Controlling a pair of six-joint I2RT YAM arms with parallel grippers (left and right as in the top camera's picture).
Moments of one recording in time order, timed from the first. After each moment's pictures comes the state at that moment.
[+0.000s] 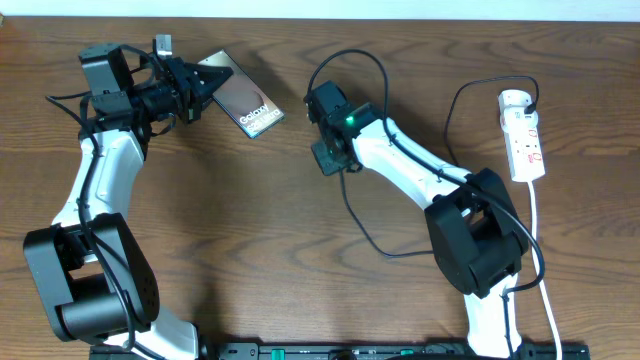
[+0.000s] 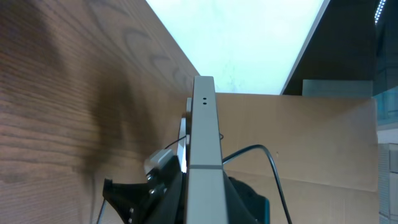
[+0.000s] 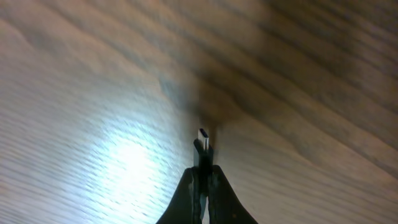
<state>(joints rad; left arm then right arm) 0.22 1.77 1.23 -0.04 1.12 -0.99 0.62 2.13 1.62 -0.77 0.08 0.15</state>
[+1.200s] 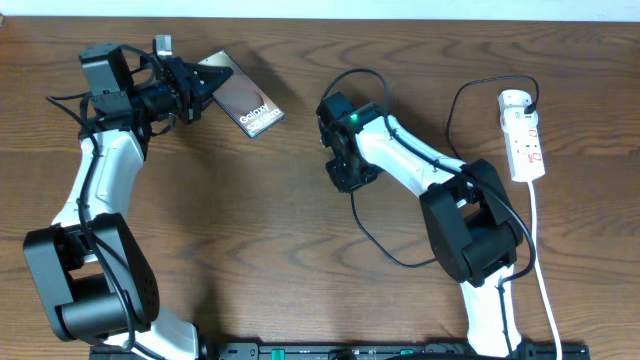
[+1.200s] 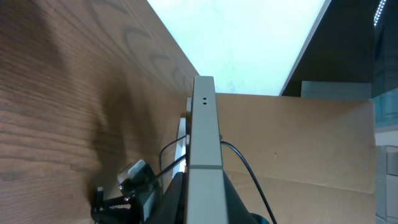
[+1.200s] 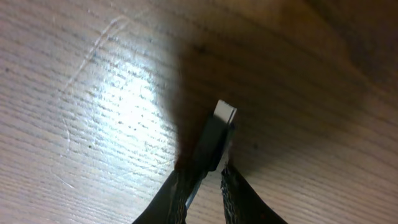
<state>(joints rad) 0.22 1.77 1.23 -0.03 1.12 -1.01 0.57 2.19 1.62 -0.97 -0.02 0.10</state>
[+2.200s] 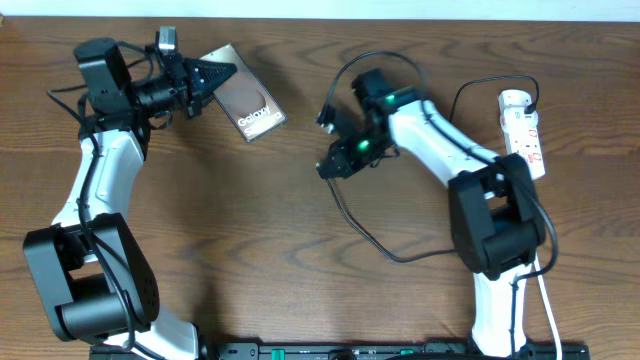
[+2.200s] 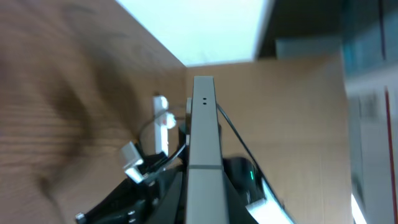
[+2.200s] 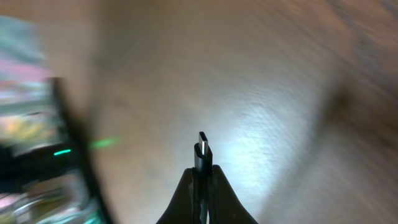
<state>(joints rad) 0.22 1.77 1.23 0.12 1.32 -1.03 0.41 2.16 1.62 -0.90 -0.80 -0.21</state>
